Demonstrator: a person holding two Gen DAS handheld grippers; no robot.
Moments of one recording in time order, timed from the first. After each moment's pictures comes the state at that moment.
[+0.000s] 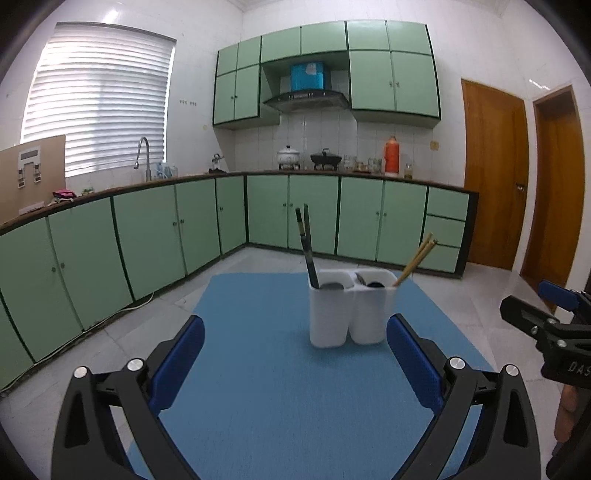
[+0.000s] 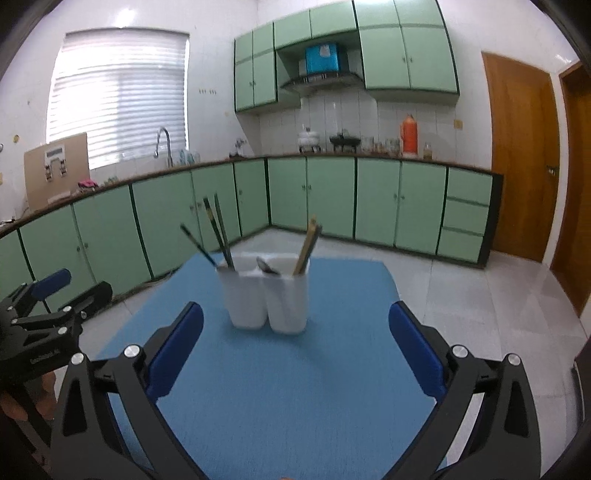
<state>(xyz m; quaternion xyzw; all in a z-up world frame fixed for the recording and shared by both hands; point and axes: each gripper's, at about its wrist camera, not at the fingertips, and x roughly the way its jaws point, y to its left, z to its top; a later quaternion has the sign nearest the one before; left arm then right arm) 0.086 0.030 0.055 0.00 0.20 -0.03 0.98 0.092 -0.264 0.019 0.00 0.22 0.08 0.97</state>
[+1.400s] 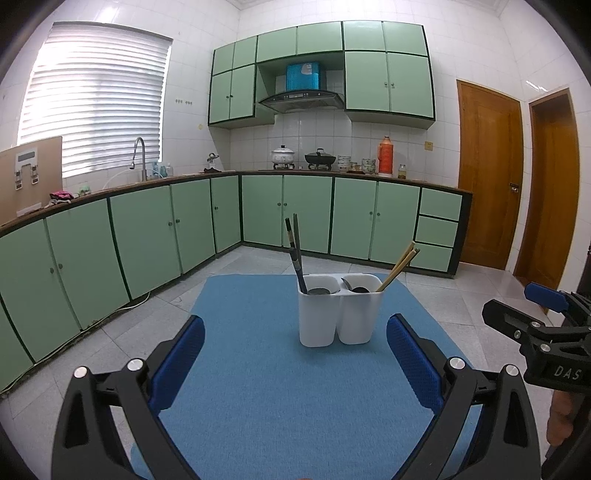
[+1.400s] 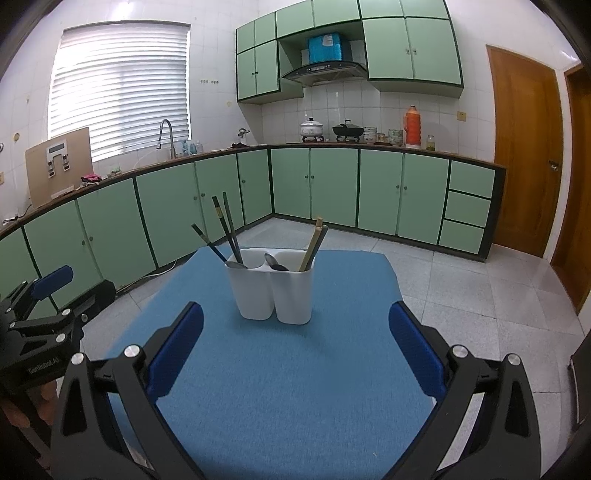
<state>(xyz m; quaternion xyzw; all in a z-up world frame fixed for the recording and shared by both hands) 0.067 0.027 0.076 0.00 0.20 -0.04 0.98 0.082 -0.261 0.042 -0.01 0.23 0.09 0.97</state>
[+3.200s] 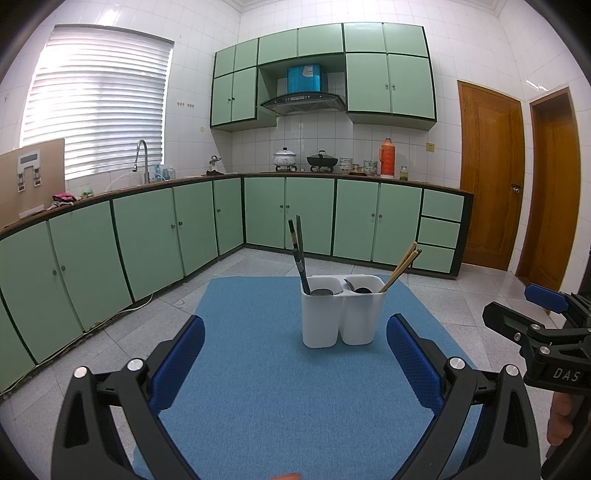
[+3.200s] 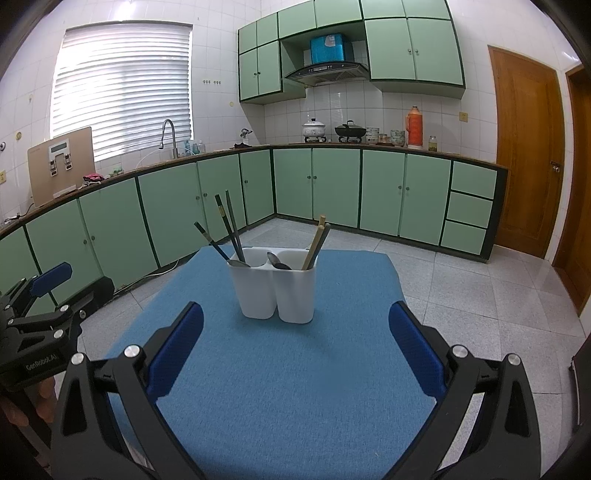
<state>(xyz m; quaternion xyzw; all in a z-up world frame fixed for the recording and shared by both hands) 0.069 0.029 0.077 0.00 0.19 -0.04 0.98 0.080 -0.257 0.041 -0.01 0.23 0.09 0.97</state>
